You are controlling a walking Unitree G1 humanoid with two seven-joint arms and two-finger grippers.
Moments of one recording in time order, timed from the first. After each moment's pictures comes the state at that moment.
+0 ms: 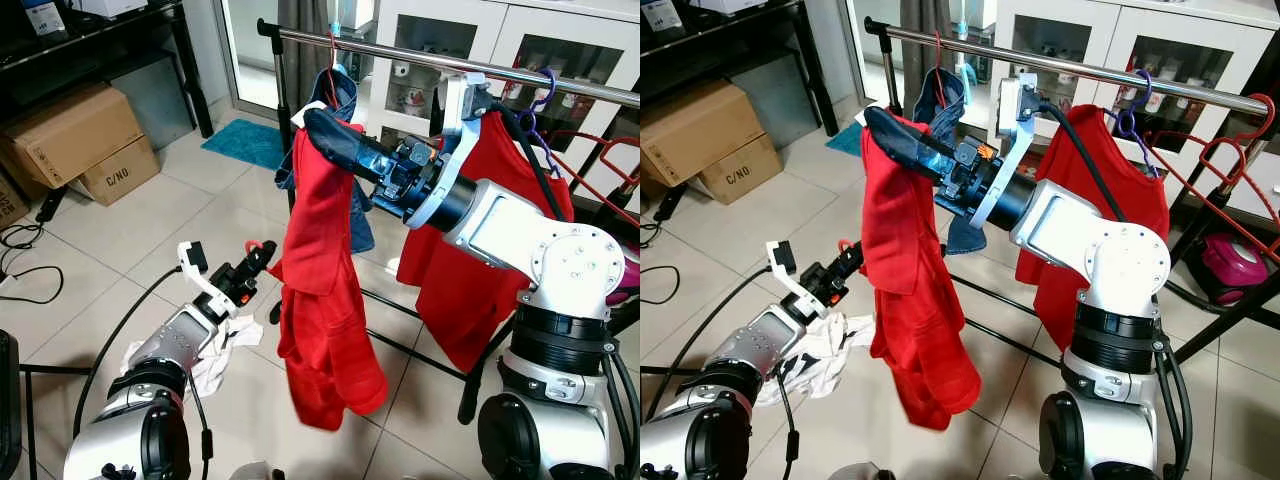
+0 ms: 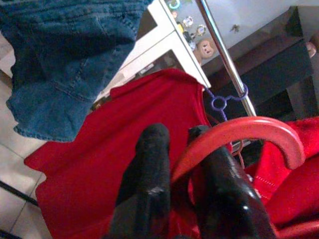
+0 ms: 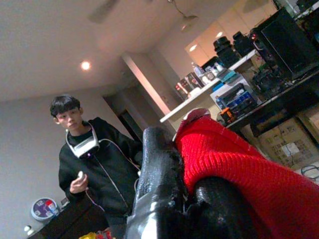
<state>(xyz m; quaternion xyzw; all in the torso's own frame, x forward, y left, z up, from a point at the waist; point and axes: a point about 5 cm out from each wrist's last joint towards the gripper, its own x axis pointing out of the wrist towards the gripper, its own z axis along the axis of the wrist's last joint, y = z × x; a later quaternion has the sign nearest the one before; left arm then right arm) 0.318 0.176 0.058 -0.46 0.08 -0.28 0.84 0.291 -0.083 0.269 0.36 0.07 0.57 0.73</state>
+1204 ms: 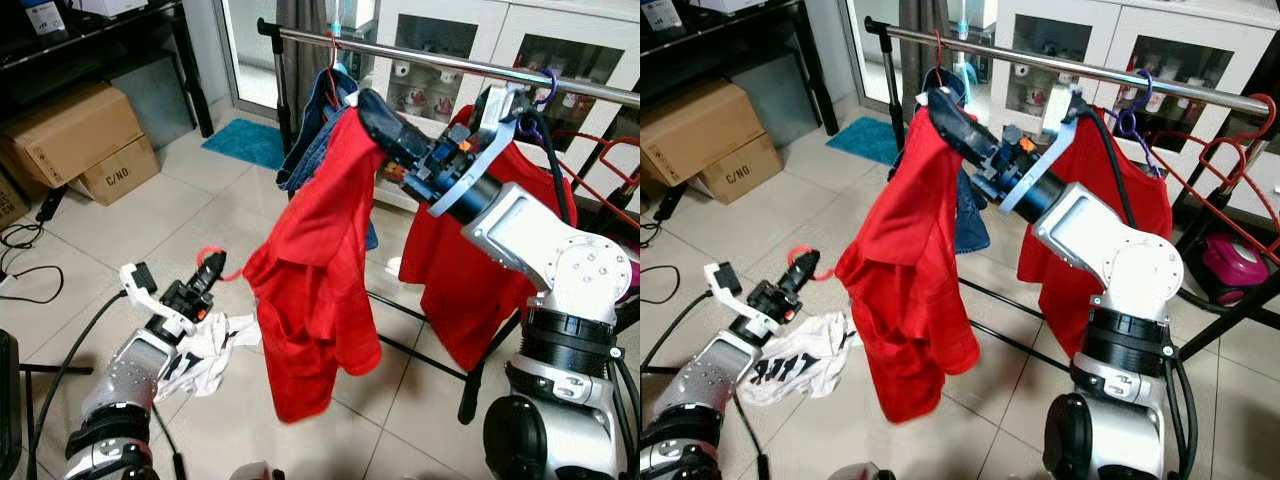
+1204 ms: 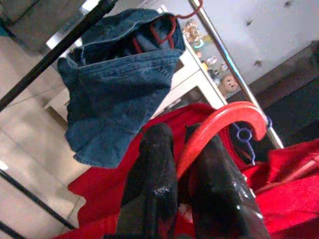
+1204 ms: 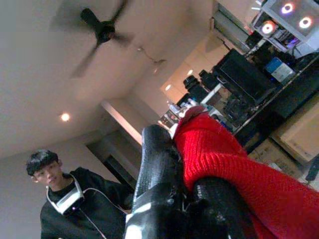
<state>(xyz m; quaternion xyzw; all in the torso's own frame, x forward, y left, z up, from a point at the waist) 0.287 0.226 0.059 -0.45 0.02 -0.20 0.87 0.311 -0.116 0.255 0.46 0.05 0.48 0.75</state>
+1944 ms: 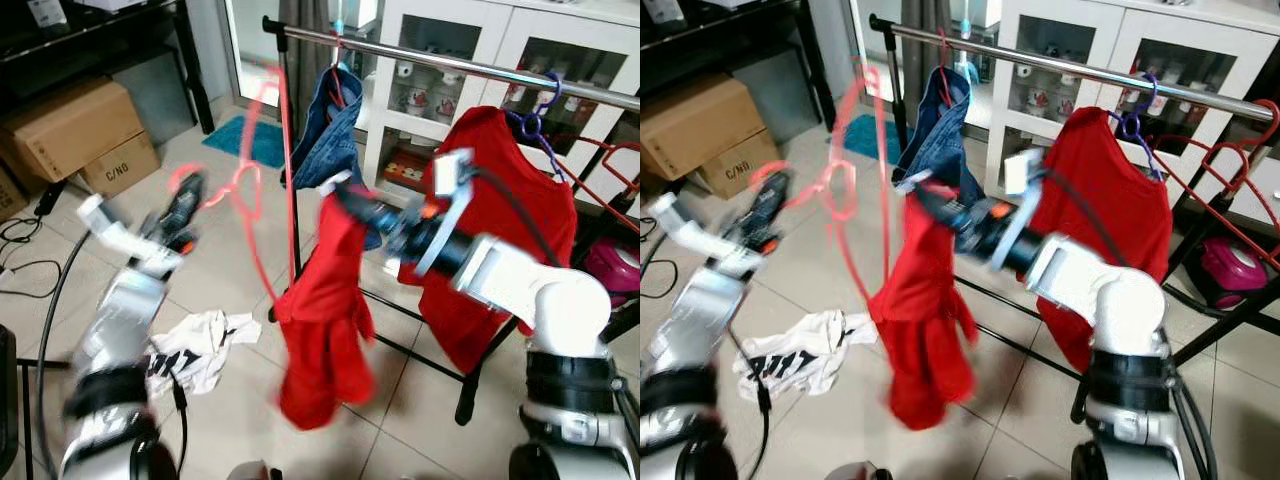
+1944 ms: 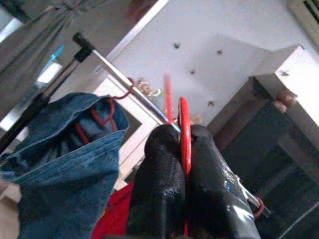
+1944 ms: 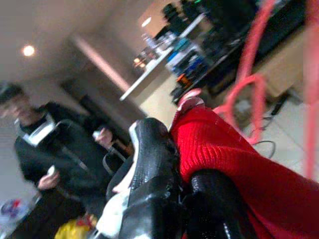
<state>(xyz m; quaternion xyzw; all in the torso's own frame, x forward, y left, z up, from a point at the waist) 0.325 0.219 0.149 -0.39 -0.12 -0.25 0.88 0.285 -0.098 0.209 0.35 0.13 0.52 0.77</state>
